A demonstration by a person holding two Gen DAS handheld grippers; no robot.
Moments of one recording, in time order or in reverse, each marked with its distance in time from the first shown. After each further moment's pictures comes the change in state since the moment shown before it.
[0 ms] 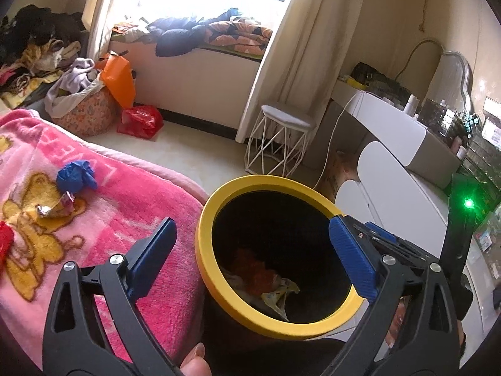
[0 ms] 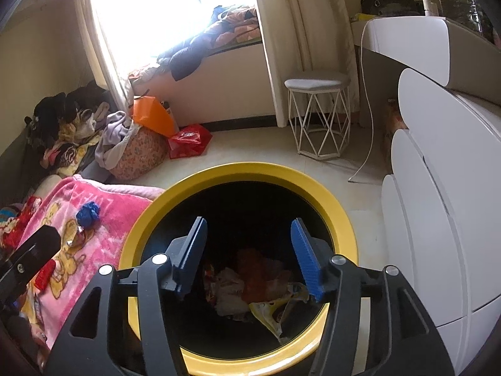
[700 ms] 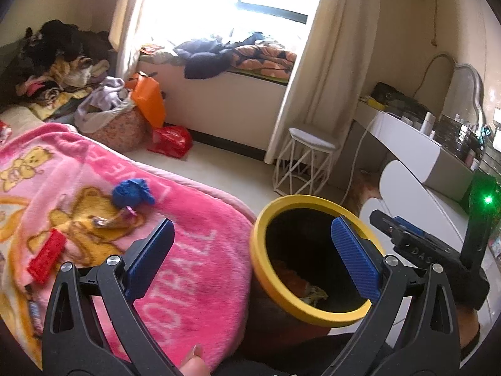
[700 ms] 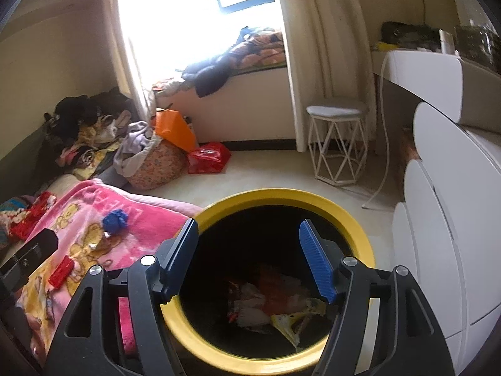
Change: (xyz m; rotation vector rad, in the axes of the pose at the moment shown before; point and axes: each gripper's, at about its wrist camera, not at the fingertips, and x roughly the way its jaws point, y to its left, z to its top) left arm -0.061 0.035 0.003 -0.008 -0.102 0.127; right arm -0.035 0.040 0.006 -0.084 -0.103 0.076
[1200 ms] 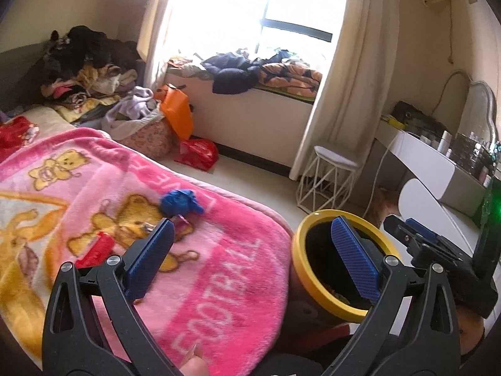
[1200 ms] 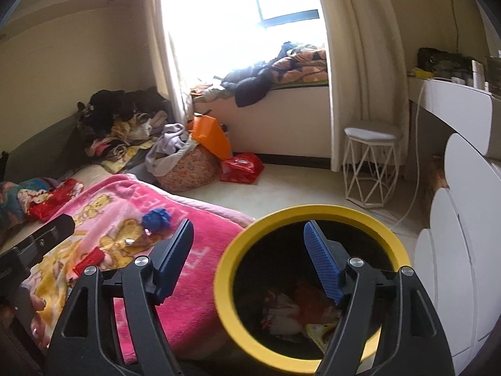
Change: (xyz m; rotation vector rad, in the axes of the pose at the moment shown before) left arm -0.044 0.043 0.004 -0.037 -0.074 0.100; right arm -0.016 0.056 -0.001 -0.103 -0.058 0.127
